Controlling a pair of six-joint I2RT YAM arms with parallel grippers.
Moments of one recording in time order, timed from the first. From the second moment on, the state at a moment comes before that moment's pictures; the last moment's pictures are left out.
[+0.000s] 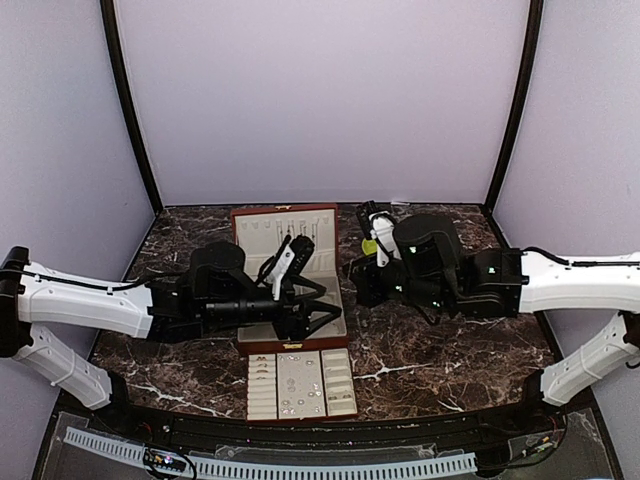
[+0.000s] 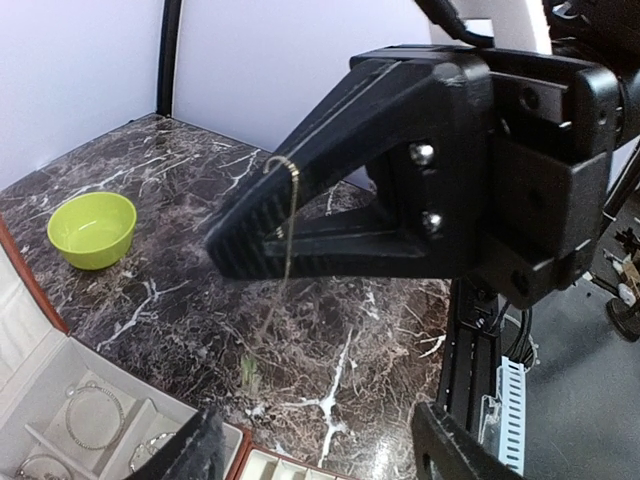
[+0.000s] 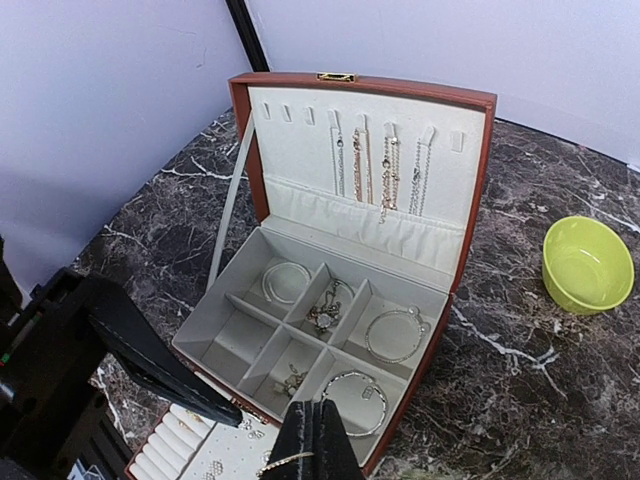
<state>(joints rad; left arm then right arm) -1.08 1.37 0.79 0.32 0.16 -0.20 1.18 1.32 1.04 -0.19 0.36 0.44</state>
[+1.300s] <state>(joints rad) -1.08 1.39 0.68 0.57 0.04 -0.21 1.21 1.39 1.12 -0.20 0.34 0.52</state>
